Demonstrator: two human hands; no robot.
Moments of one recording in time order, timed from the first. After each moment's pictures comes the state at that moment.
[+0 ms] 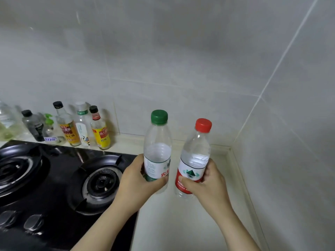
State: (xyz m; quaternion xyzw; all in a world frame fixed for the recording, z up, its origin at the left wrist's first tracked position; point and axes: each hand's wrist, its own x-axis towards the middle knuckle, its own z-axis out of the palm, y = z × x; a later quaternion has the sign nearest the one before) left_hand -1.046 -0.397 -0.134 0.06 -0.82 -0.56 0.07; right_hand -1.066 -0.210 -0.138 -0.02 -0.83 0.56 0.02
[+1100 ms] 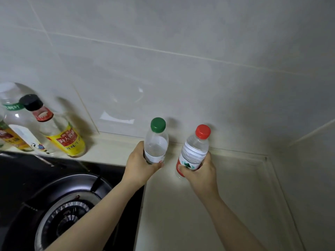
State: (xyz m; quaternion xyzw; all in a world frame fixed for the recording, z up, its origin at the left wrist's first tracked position) left_hand -1.315 -0.440 -0.297 0.13 -0.82 -0.56 -0.02; right_hand -1.314 -0.258 -0.297 -0.11 -0.84 0.52 0.00
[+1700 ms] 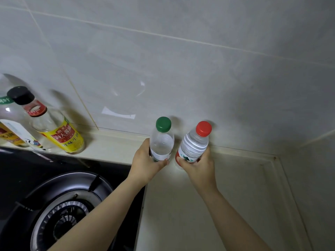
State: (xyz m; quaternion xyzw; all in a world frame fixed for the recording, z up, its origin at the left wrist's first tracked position) left_hand -1.332 -0.434 -0.327 0.12 -0.80 -0.58 -0.02; right_hand -1.339 -0.267 -0.328 -0.08 -0.84 0.54 0.01
